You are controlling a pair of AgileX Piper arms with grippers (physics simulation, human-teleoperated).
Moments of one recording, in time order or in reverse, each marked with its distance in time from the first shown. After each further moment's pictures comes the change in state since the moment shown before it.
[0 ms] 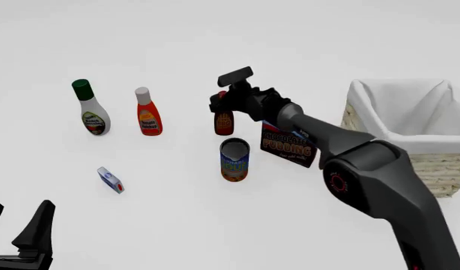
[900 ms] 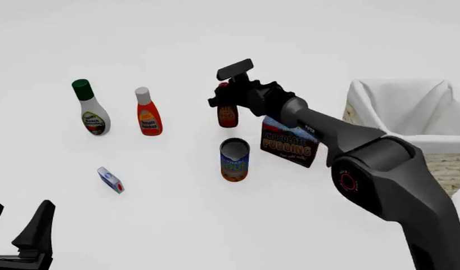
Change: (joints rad) left arm 0.000 0.000 0.000 0.000 0.000; right arm 0.010 -0.075 0.055 -0.008 -0.025
